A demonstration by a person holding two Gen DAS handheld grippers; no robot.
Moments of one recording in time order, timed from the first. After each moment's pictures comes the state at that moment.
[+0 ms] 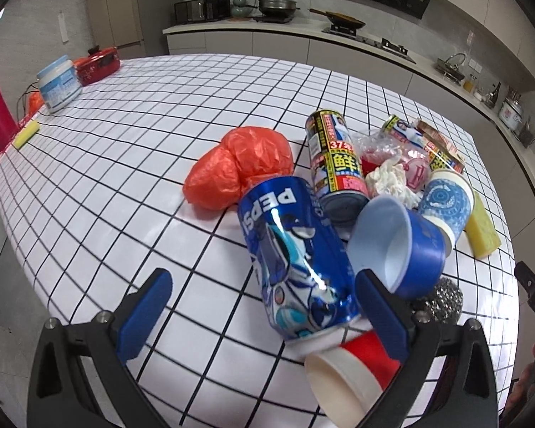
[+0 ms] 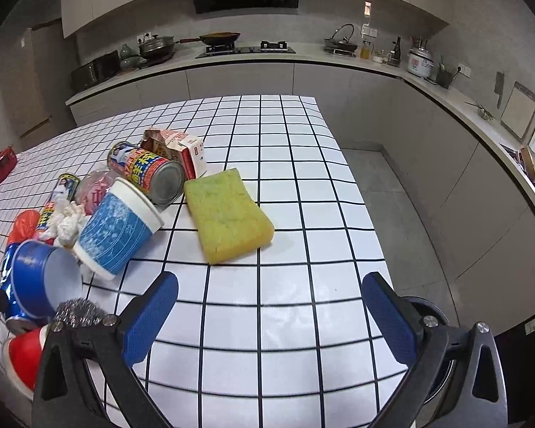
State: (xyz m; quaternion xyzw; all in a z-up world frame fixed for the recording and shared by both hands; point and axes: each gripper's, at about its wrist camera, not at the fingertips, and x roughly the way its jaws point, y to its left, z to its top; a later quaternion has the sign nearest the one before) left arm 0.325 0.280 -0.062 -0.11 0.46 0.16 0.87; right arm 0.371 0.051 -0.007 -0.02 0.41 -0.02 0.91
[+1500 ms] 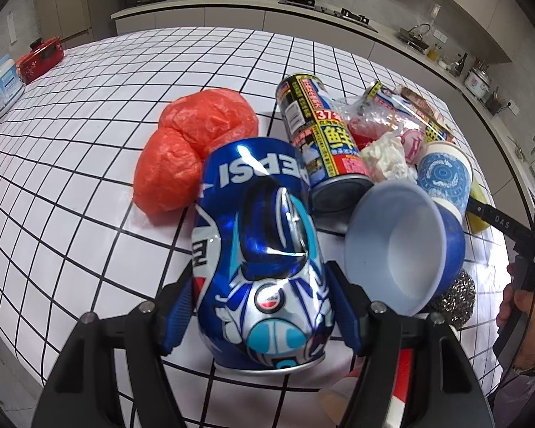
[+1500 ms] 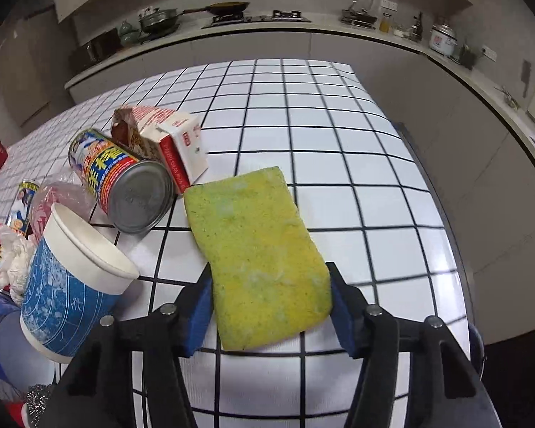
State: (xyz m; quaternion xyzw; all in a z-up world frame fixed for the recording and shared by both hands) left arm 0.334 0.294 -0.085 -0.11 0.50 0.06 0.86; right arm 0.468 0.067 -0.063 0.00 0.46 0.01 0.89
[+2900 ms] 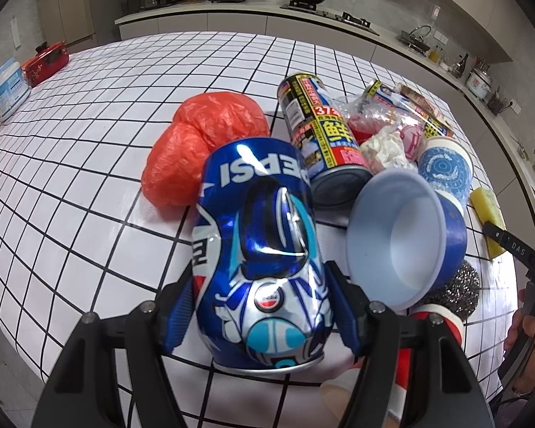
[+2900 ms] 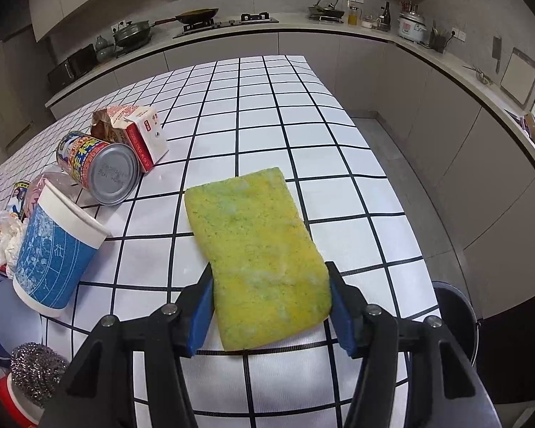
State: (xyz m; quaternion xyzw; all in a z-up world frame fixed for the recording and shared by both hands) left arm 0.329 0.287 -0.087 -0.10 0.49 0.07 0.86; right arm 0.425 0.036 -0.063 0.02 0.46 -0.04 0.89
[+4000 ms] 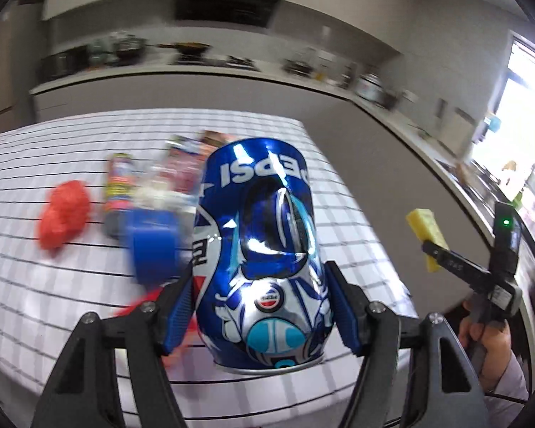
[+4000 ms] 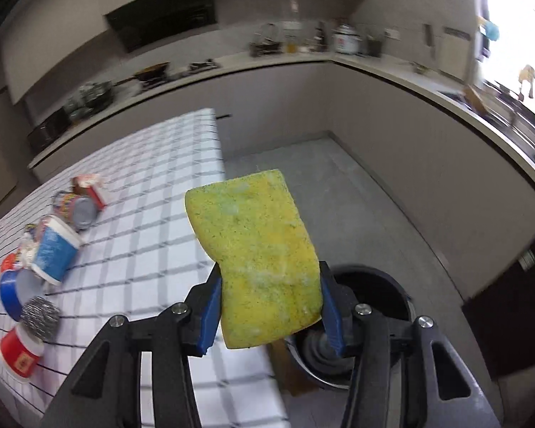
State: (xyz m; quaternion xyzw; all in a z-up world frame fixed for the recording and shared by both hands) left arm 0.276 0.134 -0.017 -0.06 0.39 -0.14 0.91; right arm 0.295 -0.104 -0.007 0.09 0.39 -0.12 0.91
